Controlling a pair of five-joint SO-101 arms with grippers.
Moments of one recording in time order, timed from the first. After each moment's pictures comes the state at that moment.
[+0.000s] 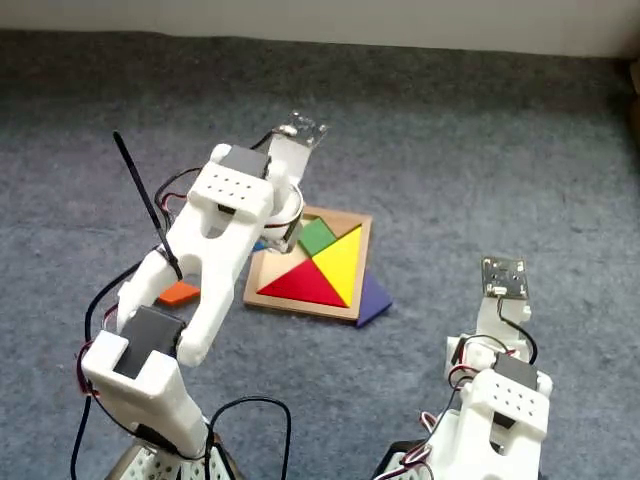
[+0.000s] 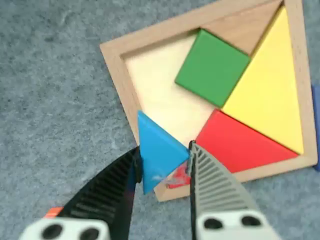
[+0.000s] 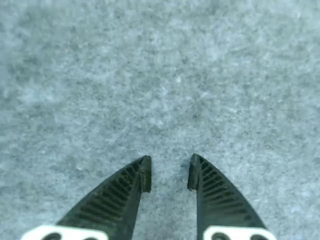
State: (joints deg) left arm 13.2 12.3 3.0 75.6 1.0; right arm 17.9 -56.3 85.1 45.8 21.9
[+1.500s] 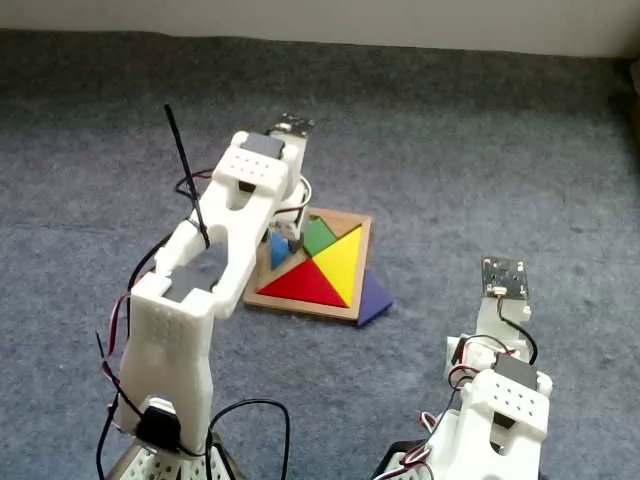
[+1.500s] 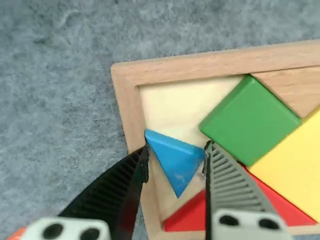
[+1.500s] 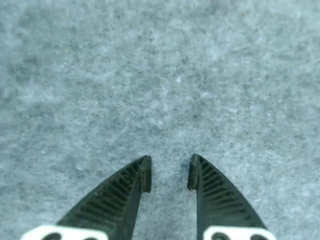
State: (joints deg) left arm 11.8 36.4 -18.2 81.1 9.6; right arm 17.9 -56.3 85.1 45.8 21.9
